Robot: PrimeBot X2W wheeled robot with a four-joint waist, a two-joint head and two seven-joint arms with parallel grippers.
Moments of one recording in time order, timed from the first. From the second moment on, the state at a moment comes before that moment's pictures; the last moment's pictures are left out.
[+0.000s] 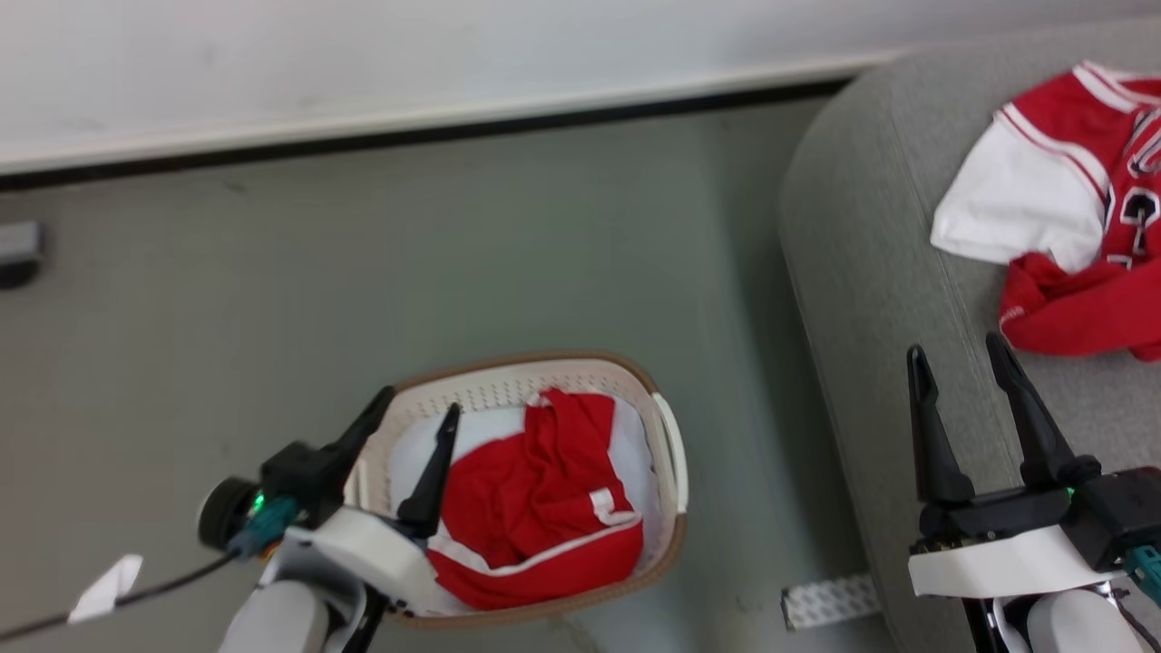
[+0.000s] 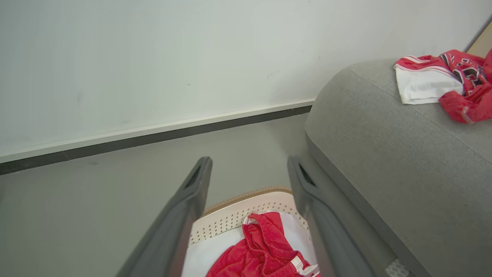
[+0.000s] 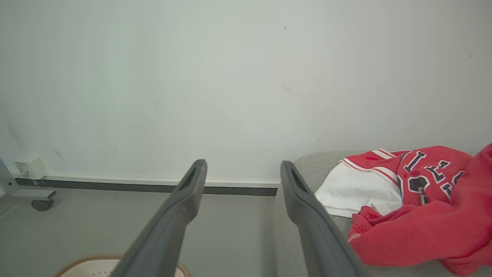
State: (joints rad) left arm -0.30 0.19 -0.25 0.32 -0.21 -0.12 -0.22; right arm -0.22 -0.05 0.07 0.11 0.18 0.13 -0.26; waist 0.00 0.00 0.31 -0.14
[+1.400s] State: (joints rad) left arm -1.04 0.26 -0.74 0.98 -0.32 -0.13 -0.01; right arm -0.37 -0.05 0.08 -0.30 0.16 0.13 -0.26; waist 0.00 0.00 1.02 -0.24
